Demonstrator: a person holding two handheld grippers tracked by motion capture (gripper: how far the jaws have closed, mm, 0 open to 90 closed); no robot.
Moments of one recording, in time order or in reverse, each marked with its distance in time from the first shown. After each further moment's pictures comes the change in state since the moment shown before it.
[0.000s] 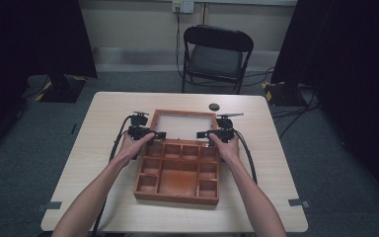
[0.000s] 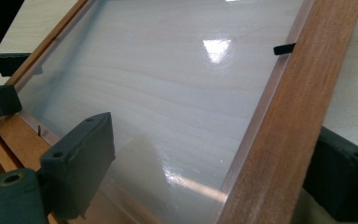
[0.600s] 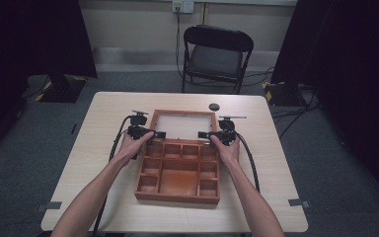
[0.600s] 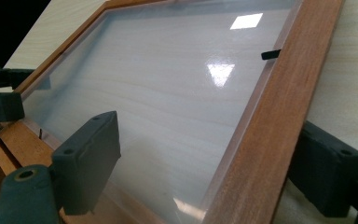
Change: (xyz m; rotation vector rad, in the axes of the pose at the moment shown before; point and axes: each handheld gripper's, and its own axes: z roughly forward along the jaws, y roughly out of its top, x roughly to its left) left arm 0.004 -0.001 0.002 0.012 -0.044 -0.059; right arm -0.004 -0.009 -0.002 -0.104 0.011 -0.028
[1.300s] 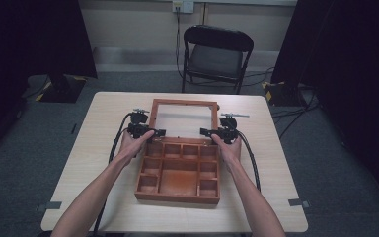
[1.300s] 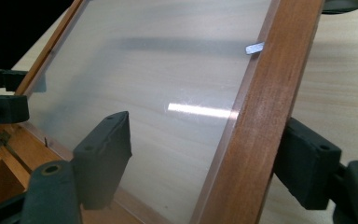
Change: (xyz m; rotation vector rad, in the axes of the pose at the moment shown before) left arm -0.011 0.009 -0.013 -0.044 0.060 0.096; right arm 0.009 0.006 -0.015 -0.097 -0.030 -0.076
